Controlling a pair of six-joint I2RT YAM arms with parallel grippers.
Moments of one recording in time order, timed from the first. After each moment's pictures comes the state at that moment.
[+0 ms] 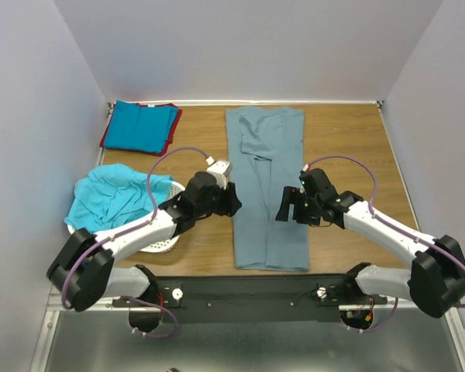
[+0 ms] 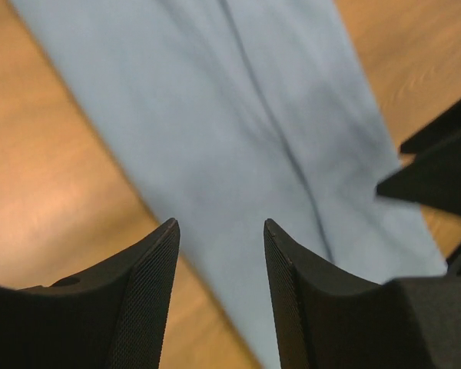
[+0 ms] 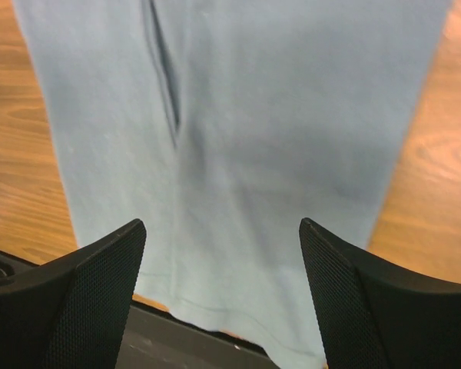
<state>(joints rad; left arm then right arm) -0.71 1.30 0.68 0.10 0.07 -0.42 0.56 1.23 0.72 -0.46 -0.07 0.63</state>
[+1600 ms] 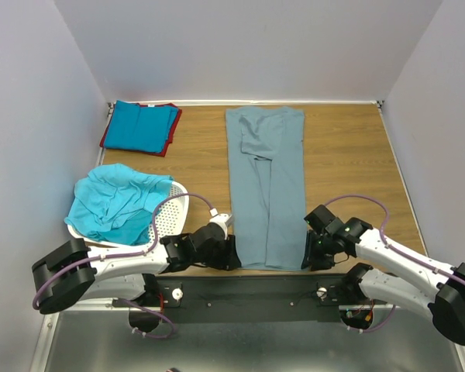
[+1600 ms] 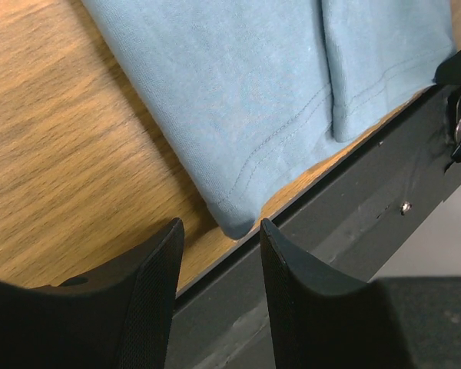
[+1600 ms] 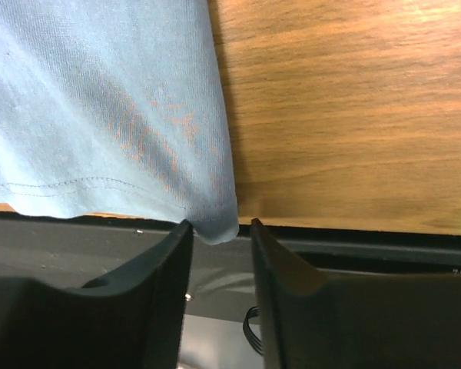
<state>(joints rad) -1.11 1.10 0.35 -0.03 0.04 -0.87 0.69 0.95 0.46 -0.86 -0.08 0.89</state>
